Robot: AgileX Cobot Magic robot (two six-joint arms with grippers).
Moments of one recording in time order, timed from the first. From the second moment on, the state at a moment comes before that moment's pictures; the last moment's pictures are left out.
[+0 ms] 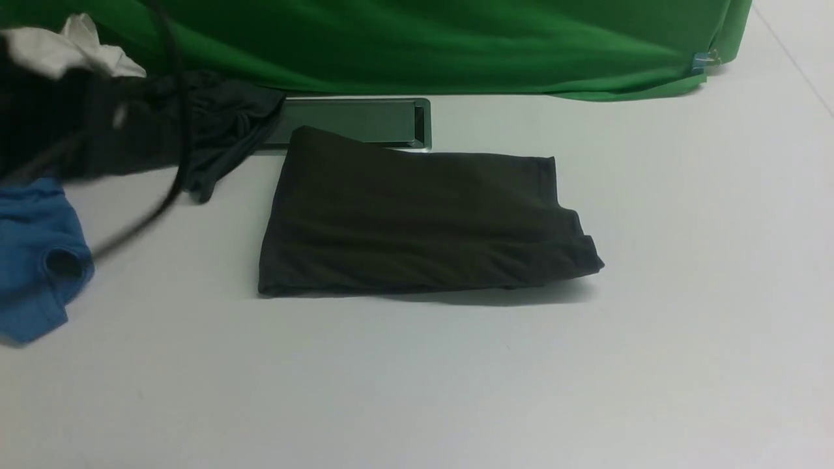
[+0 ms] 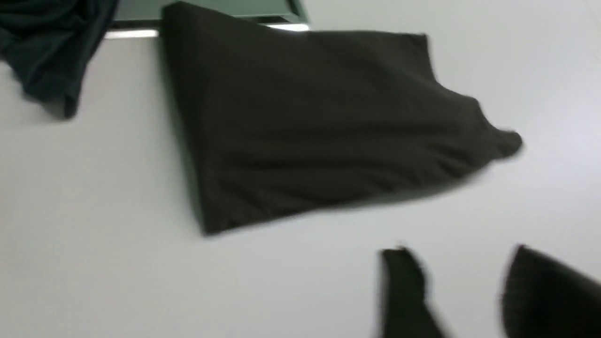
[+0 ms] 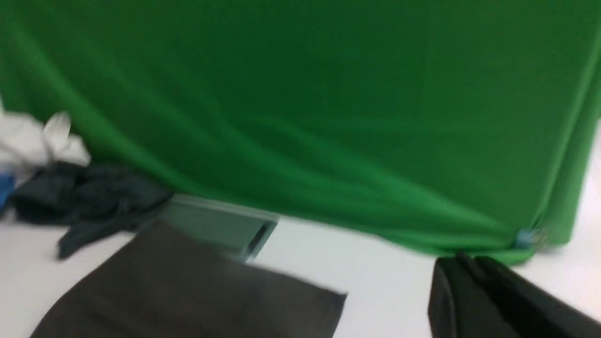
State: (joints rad) right arm 0.26 0.54 -0.58 0.16 0.18 -0.17; left arm 0.09 0.96 -1.05 -0.56 1.02 0.40
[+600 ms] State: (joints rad) right arm 0.26 0.33 -0.18 0.16 -0.06 -0.19; left arm 0.09 0.30 -0.71 -0.49 1.07 0.38
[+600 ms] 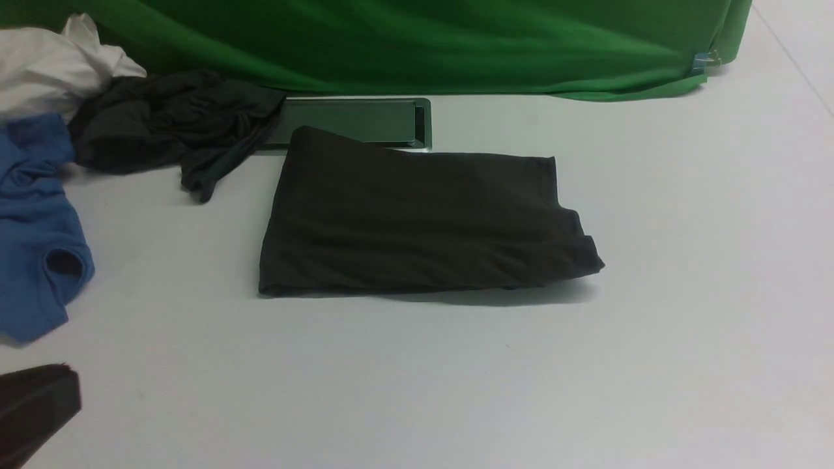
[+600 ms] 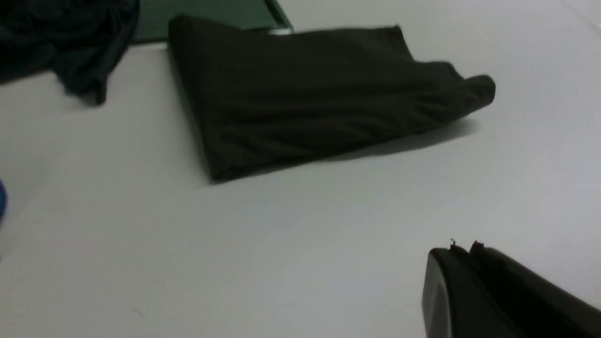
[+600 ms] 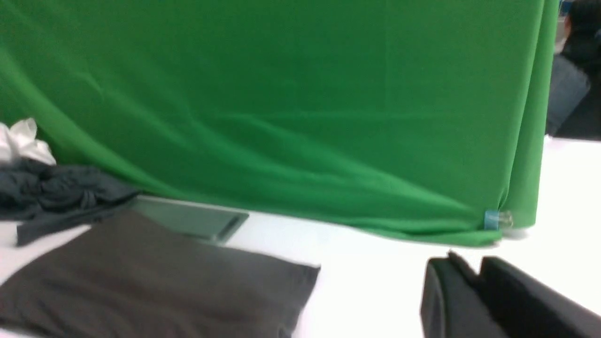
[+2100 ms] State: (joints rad) right arm 0.26 0.33 -0.09 0.16 -0.03 -0.19; left arm 0.02 0.00 0.01 0.02 0.27 0.02
